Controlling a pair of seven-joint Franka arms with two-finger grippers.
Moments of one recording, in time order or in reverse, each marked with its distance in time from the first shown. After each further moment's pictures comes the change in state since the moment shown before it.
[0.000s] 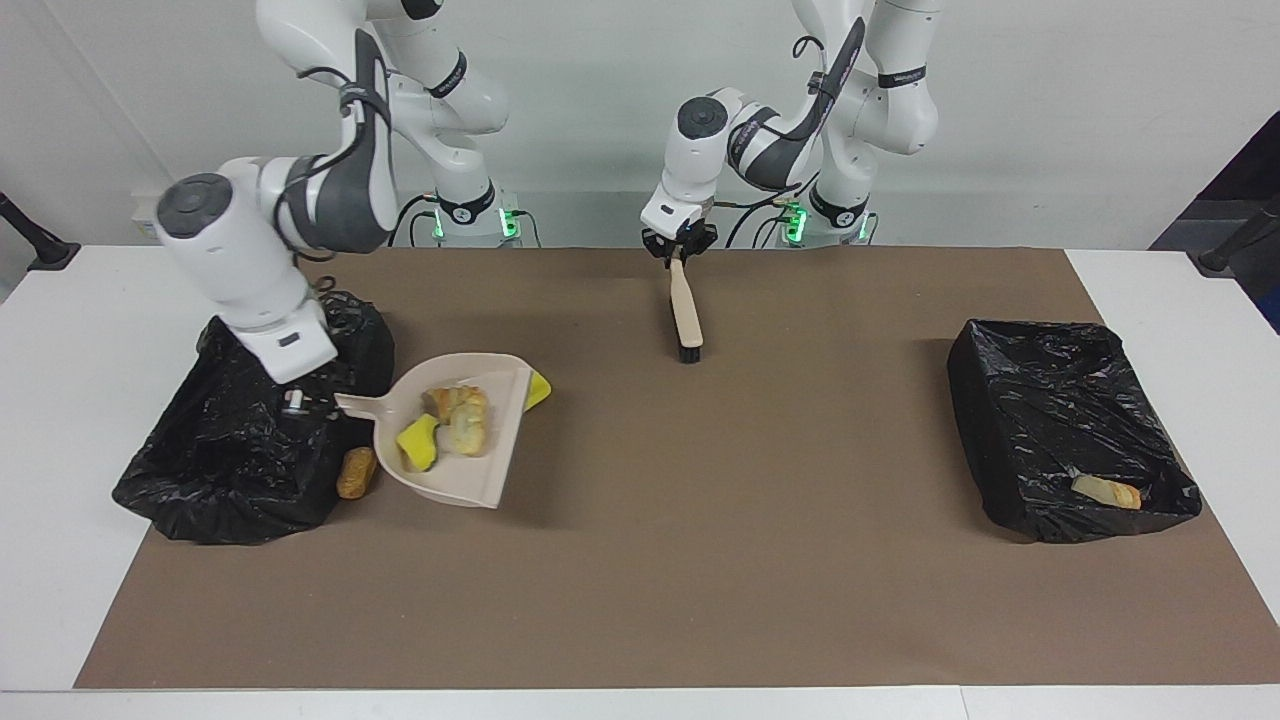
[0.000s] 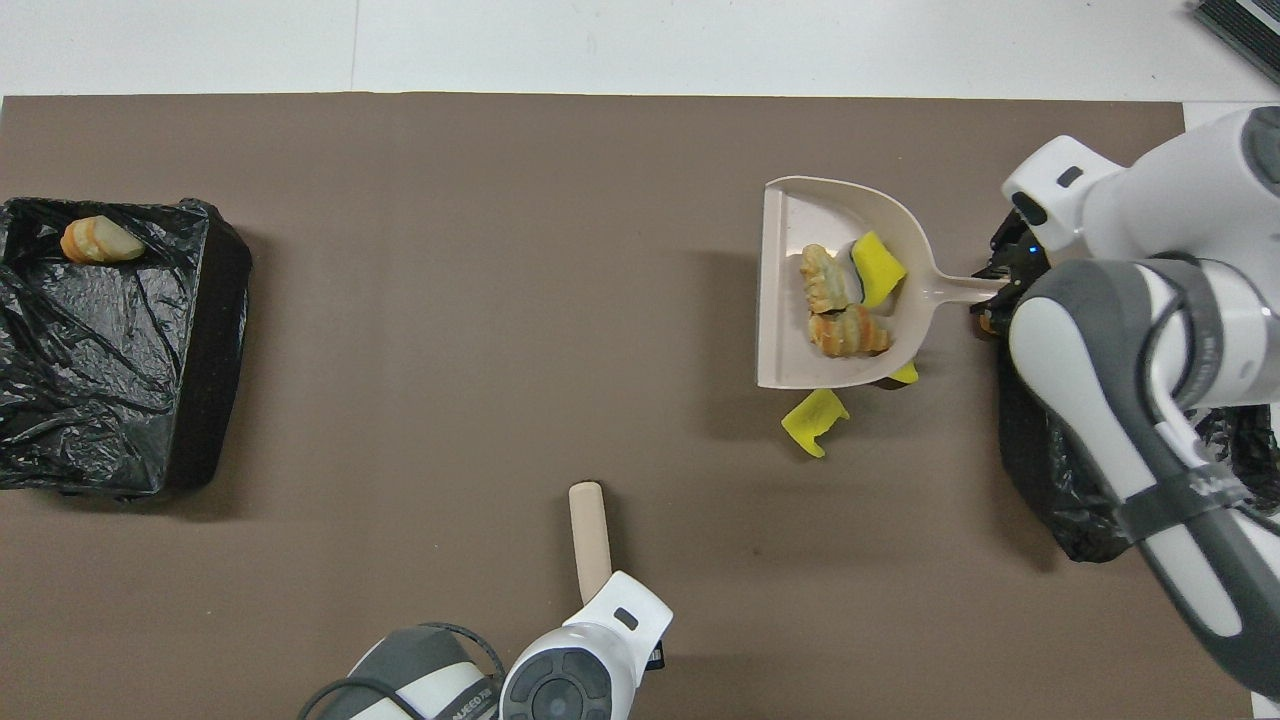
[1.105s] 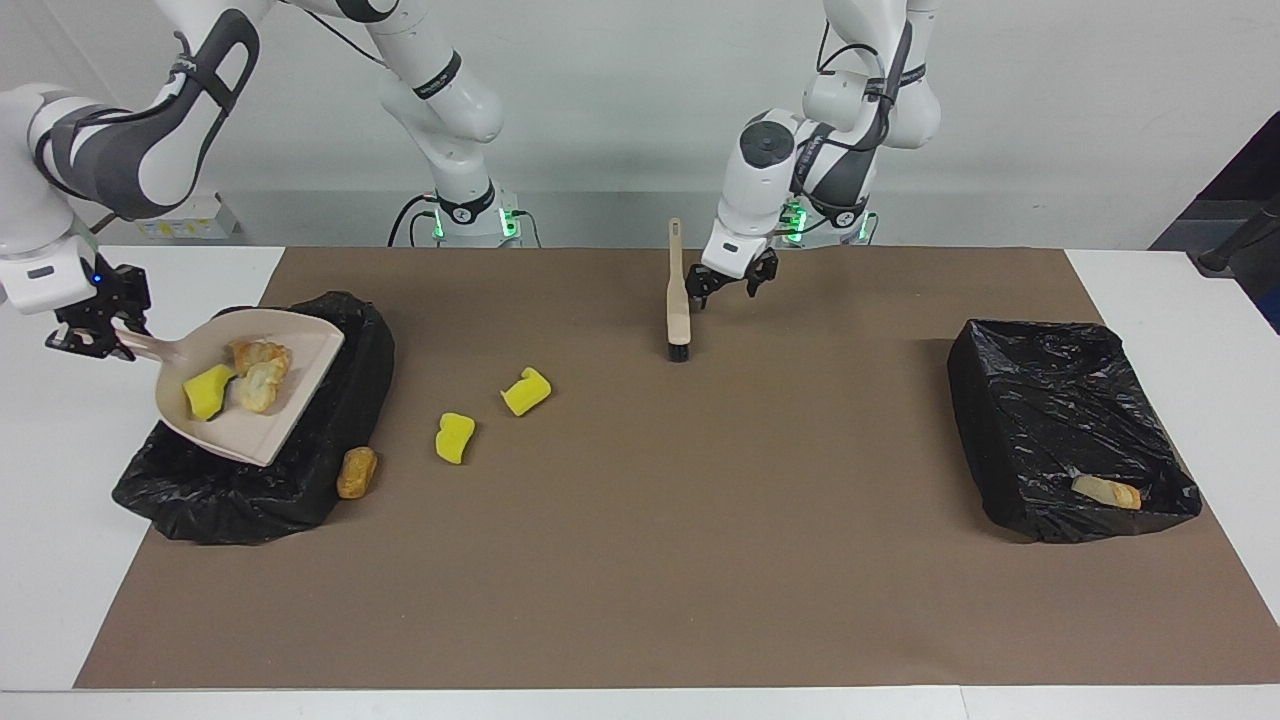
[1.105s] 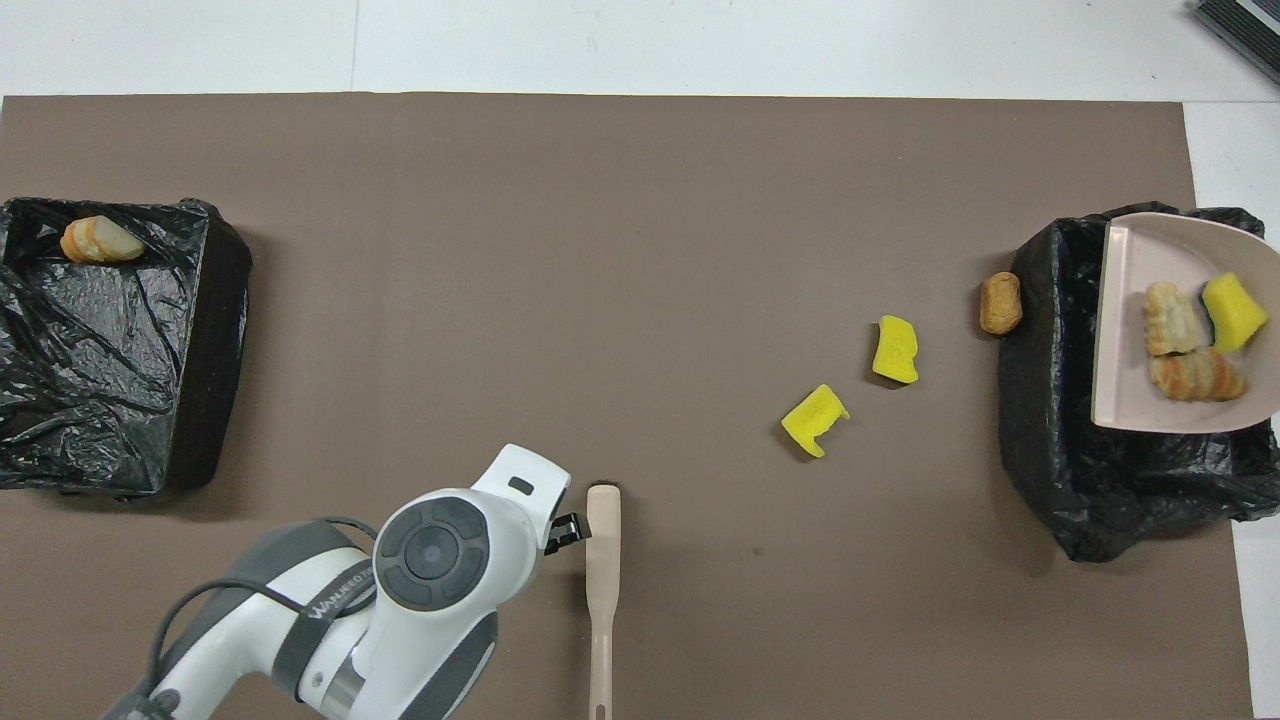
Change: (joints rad) left arm 0.302 0.009 0.028 0.120 0.130 -0.105 0.056; right arm -0.335 -0.003 -0.008 0.109 -0.235 -0.086 -0.256
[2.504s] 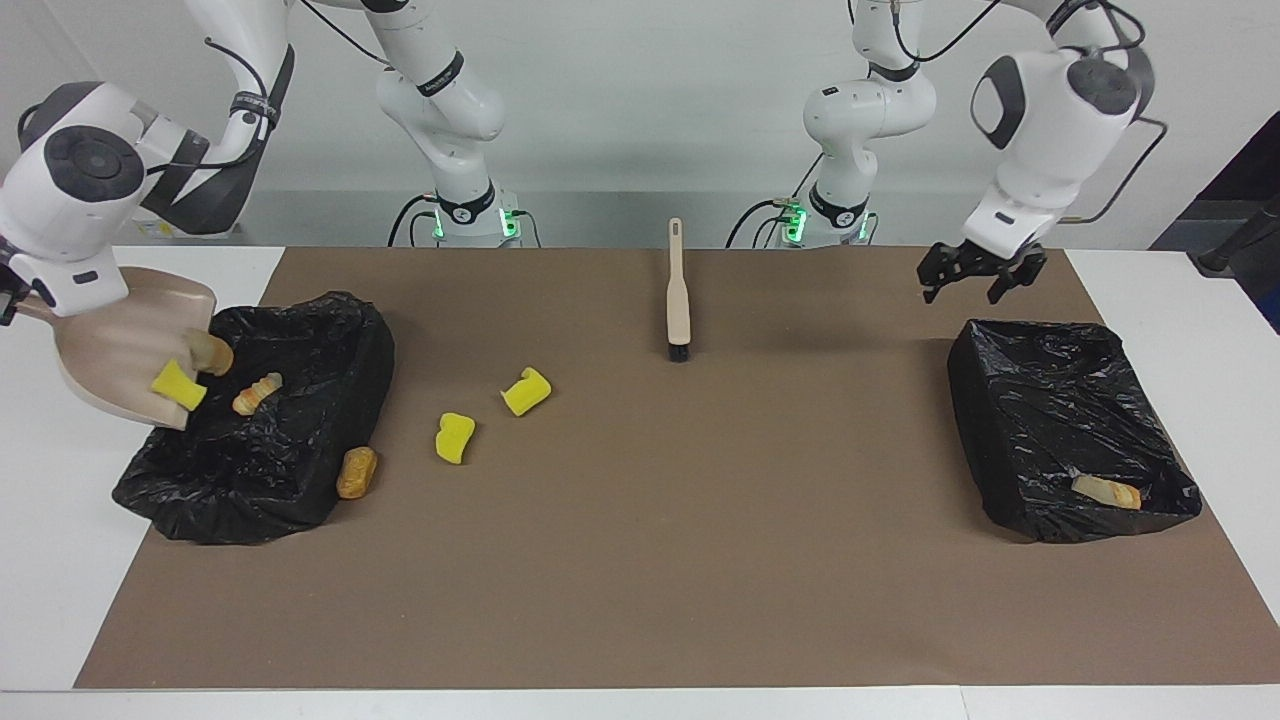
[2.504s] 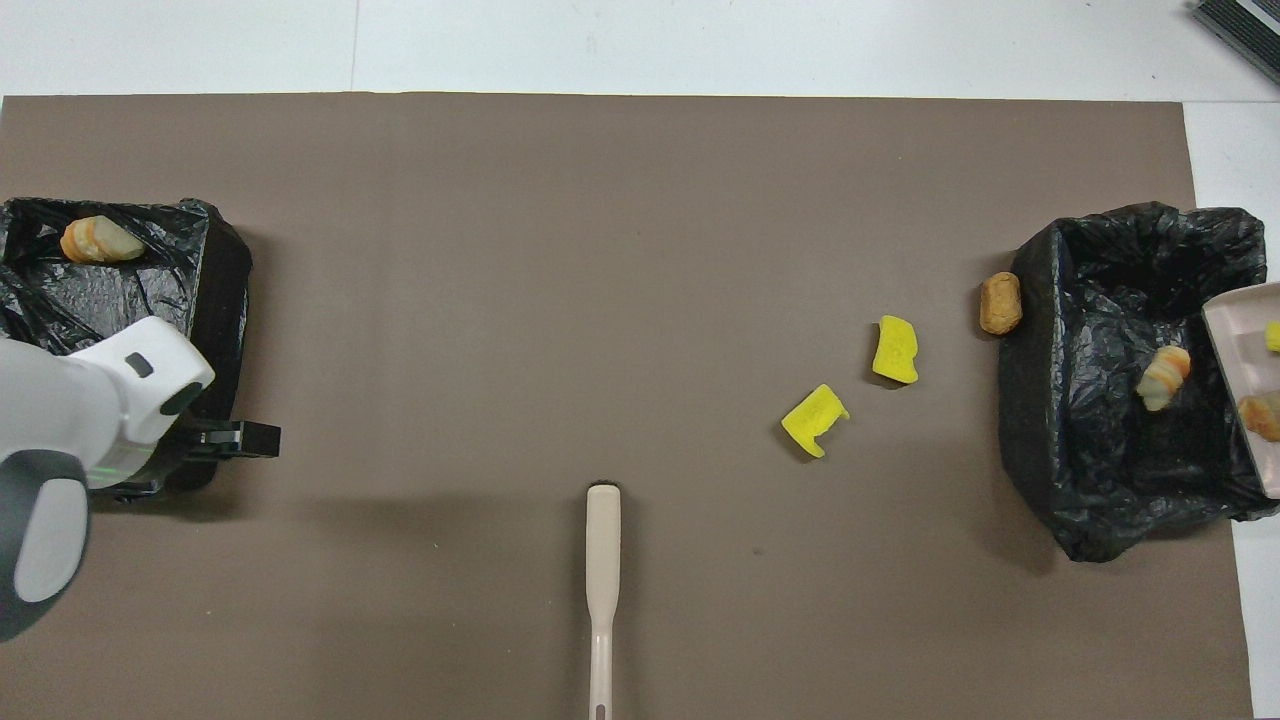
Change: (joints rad) left arm 0.643 -0.103 0.009 0.298 0.101 -0.339 0.943; right arm 0.101 -0.073 0.020 -0.055 -0.805 0.068 0.090
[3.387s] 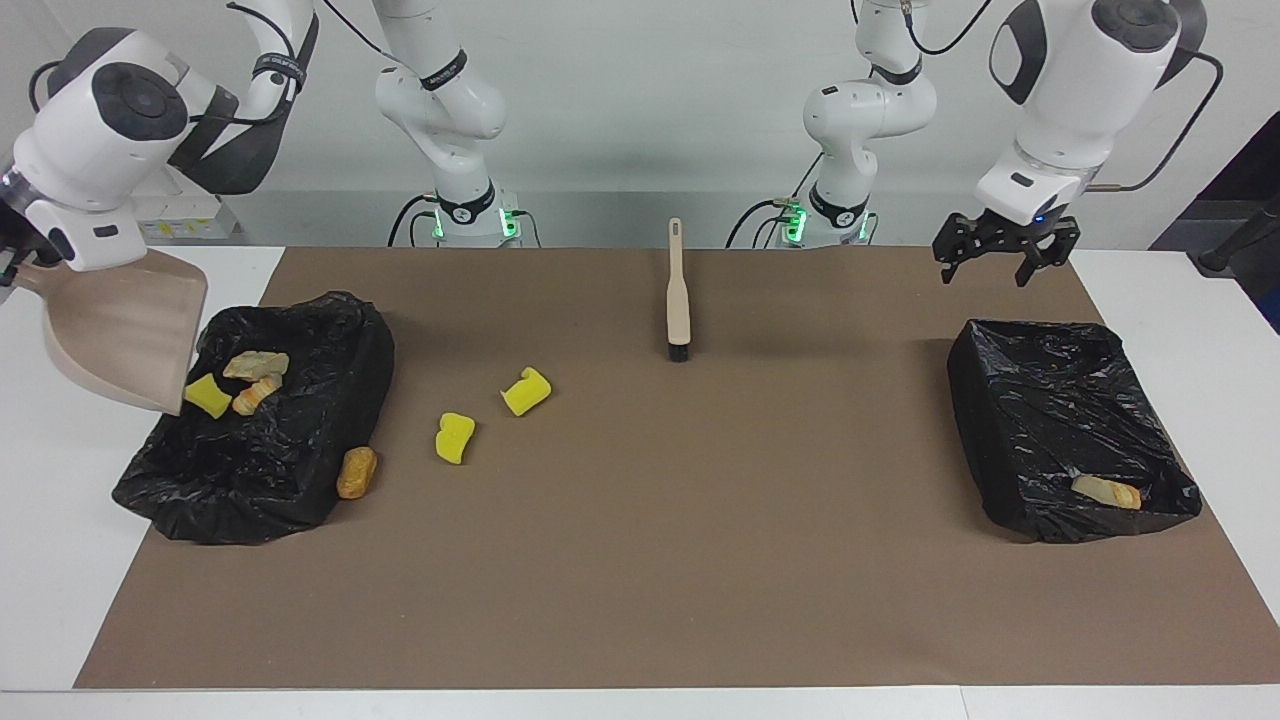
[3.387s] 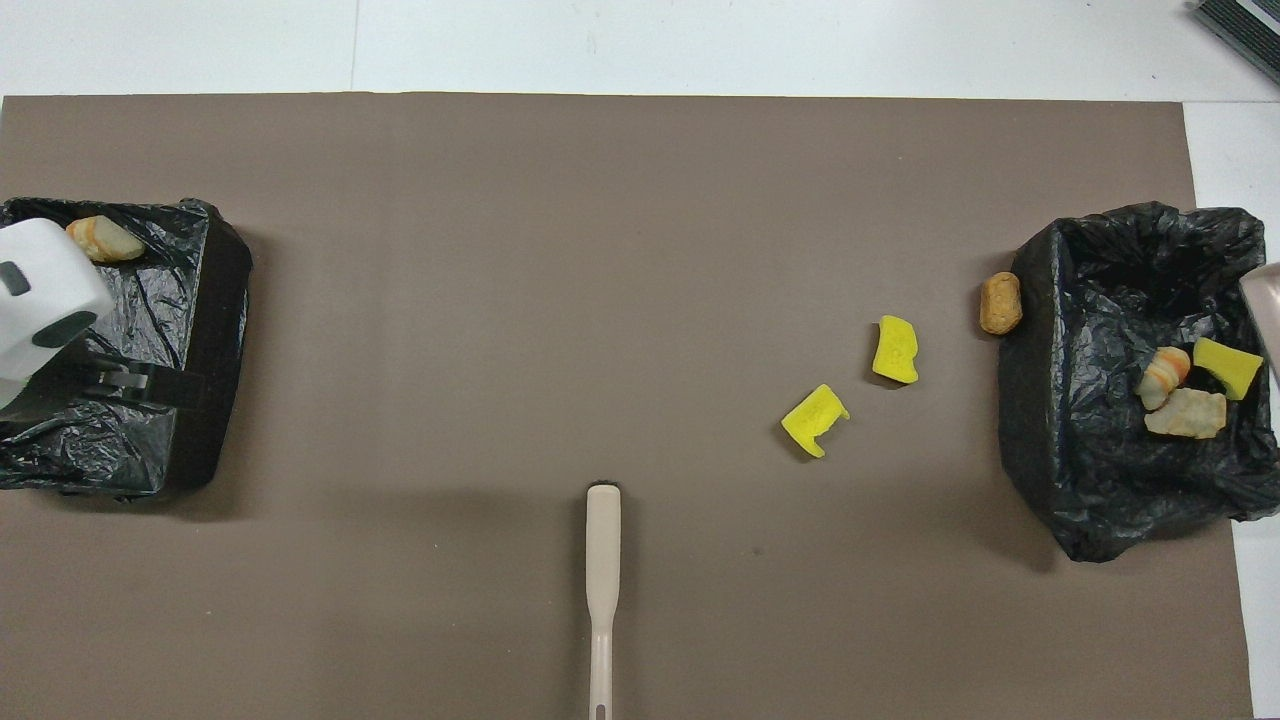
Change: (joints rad) left arm -0.078 0.091 -0.034 0.196 0.066 -0.107 -0.033; right arm 0.052 -0.089 0.006 -0.046 0.085 -0.001 0.008
